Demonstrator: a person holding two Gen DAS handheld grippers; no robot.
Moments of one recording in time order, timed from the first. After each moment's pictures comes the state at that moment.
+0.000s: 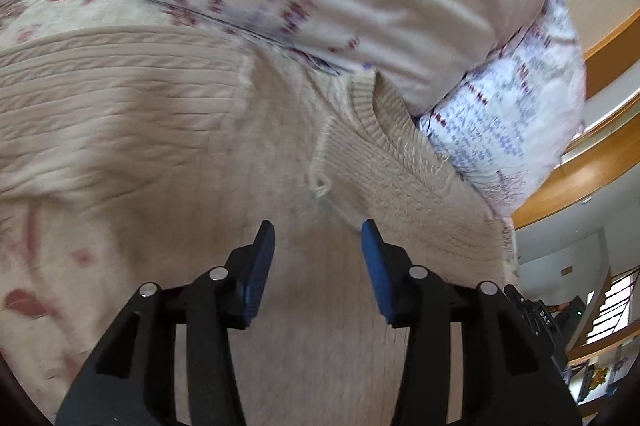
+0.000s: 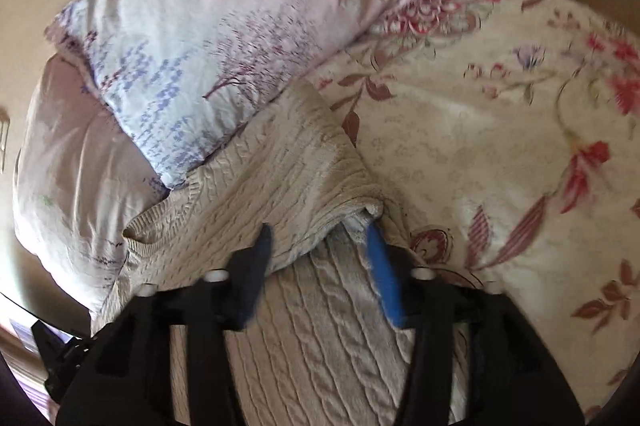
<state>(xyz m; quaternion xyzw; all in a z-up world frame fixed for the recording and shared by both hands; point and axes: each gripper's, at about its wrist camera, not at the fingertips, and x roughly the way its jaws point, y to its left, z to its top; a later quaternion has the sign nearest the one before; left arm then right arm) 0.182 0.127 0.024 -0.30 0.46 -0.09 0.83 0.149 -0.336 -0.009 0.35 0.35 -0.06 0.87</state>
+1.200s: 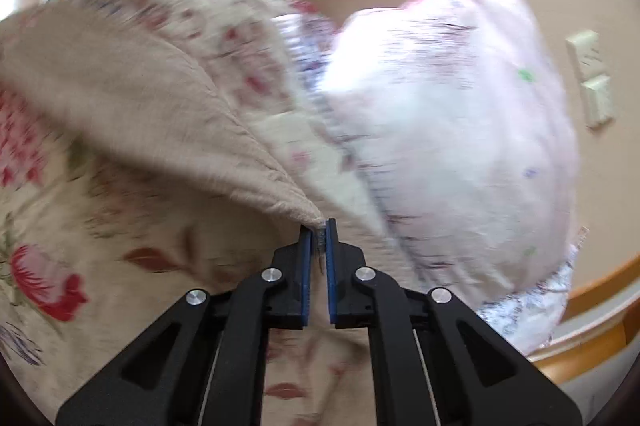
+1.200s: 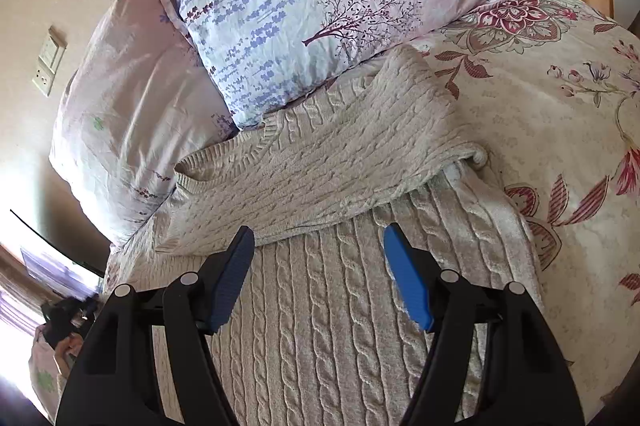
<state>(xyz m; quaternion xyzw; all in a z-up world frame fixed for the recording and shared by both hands) 0.092 0.322 0.027 -0.50 0.27 0.10 0.82 0.141 -0.285 0.005 0.30 0.36 0.05 0.88</state>
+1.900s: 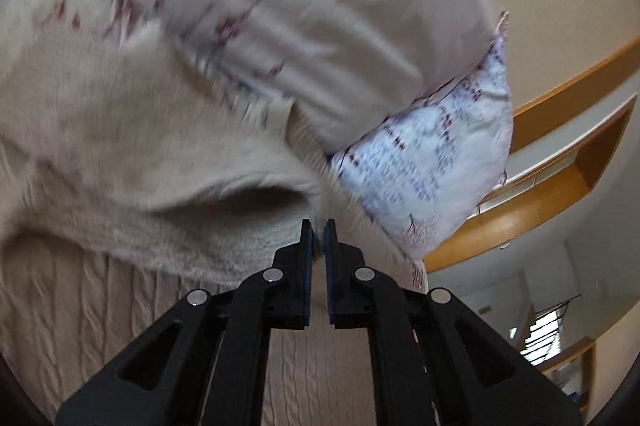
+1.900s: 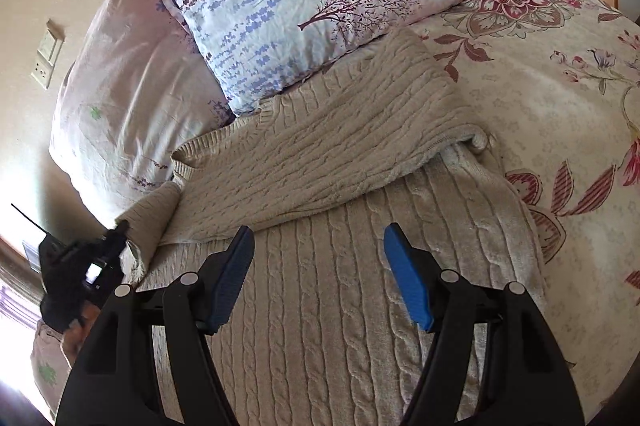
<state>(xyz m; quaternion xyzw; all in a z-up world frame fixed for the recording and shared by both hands) 0.188 0.091 0.013 -0.42 0.36 -0.18 0.81 0.142 -0.287 -0.005 0.30 0.38 0.06 0.87</state>
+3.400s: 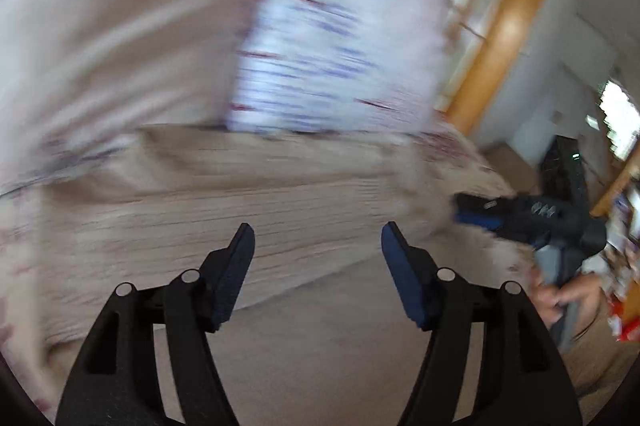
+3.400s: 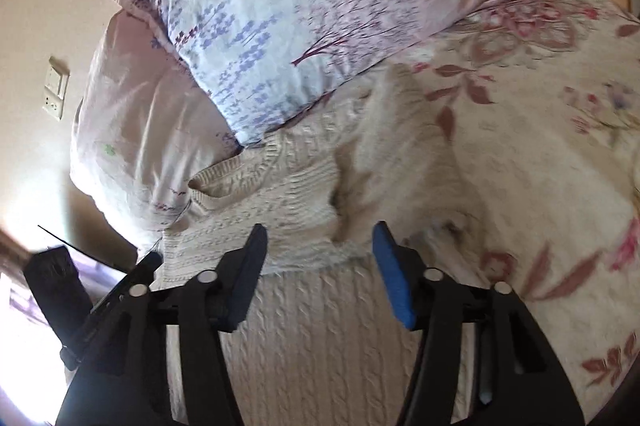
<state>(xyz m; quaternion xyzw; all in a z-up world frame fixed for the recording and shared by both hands) 0.173 -0.019 0.081 -0.04 0.38 -0.24 0.89 0.171 -0.329 0.005 0.34 0.39 0.11 0.85</state>
